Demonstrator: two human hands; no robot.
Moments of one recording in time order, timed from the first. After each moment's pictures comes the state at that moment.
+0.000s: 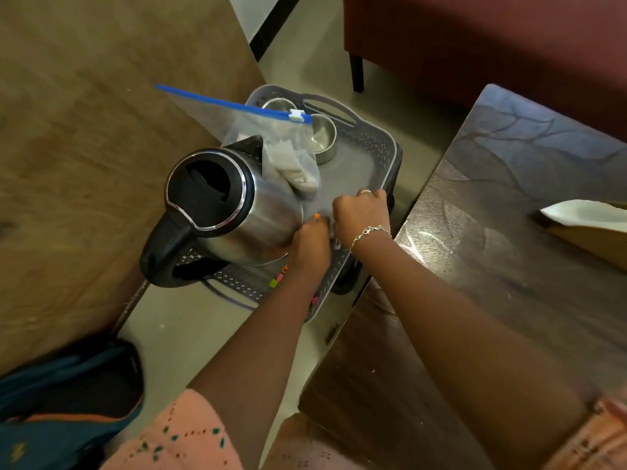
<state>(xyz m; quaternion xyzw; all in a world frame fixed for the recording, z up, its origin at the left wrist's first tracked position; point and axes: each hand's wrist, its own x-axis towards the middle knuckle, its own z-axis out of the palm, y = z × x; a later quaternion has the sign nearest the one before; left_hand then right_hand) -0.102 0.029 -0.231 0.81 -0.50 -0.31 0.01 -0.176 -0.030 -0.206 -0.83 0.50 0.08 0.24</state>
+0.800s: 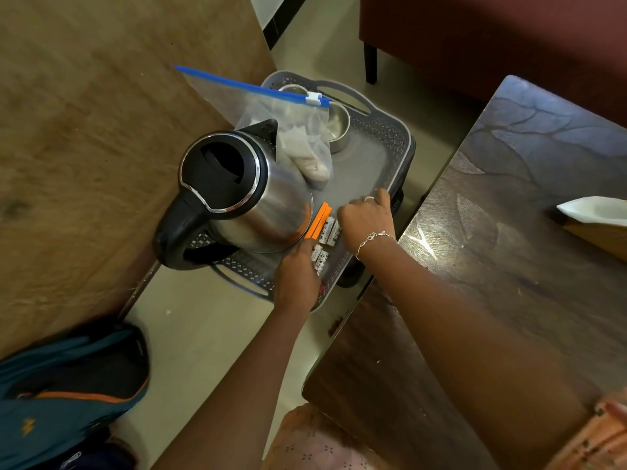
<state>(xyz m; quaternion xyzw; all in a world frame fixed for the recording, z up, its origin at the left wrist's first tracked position) -0.099 0.104 -0.225 0.85 -0.41 -0.33 0.10 -0.175 -0.008 -0.215 -0.87 0.44 0.14 0.16</state>
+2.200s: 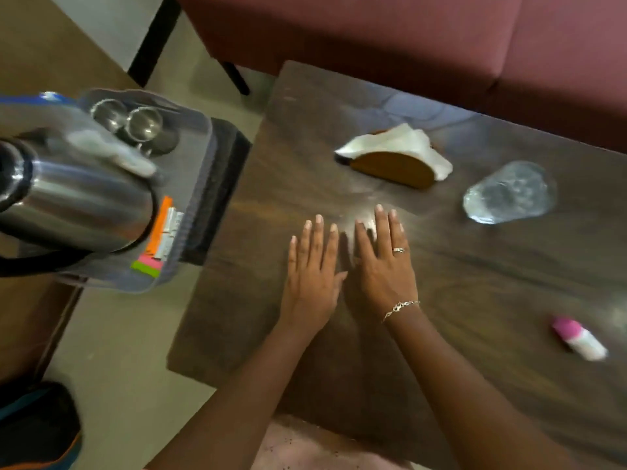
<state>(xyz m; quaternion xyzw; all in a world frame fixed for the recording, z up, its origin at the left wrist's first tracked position) -0.365 0.126 -0.189 0.67 -0.74 -0.11 0.00 -0.494 0.094 -0.207 -0.81 0.59 -0.05 0.05</state>
